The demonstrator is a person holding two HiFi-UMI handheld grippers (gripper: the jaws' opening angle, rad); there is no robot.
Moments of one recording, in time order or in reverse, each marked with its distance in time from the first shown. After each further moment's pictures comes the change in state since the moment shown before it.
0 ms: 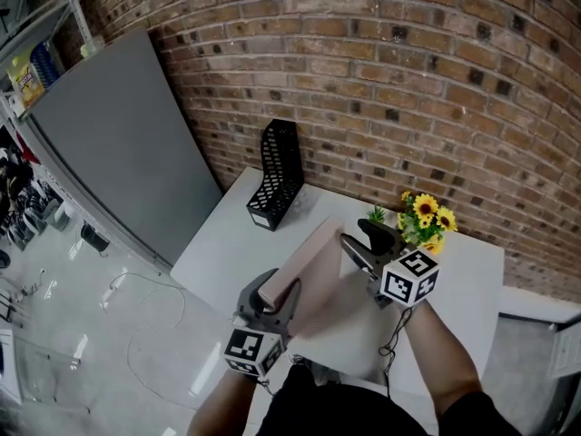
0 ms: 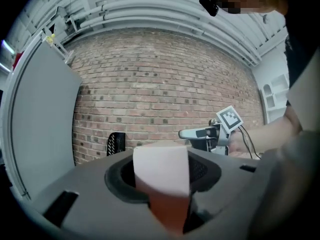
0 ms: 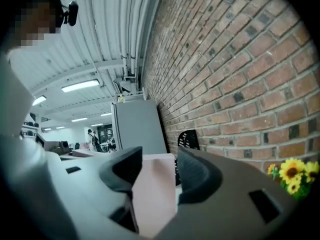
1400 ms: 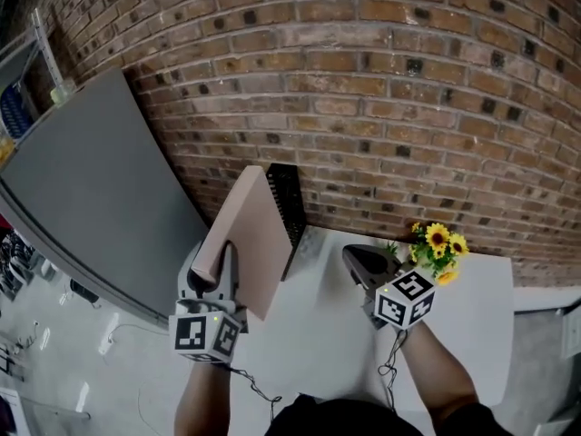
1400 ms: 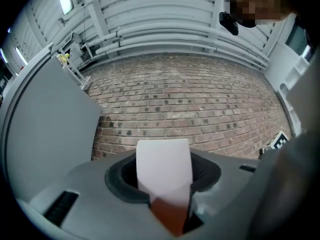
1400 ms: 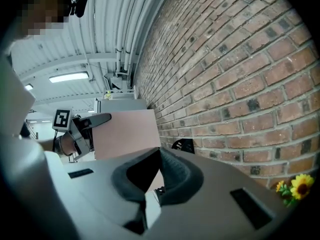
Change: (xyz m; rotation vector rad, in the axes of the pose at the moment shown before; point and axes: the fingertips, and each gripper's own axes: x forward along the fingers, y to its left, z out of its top) left arm 0.048 0.220 0.152 0.042 -0.314 0.189; right arm 0.099 -0.011 0.033 -0.051 -0.019 -0.144
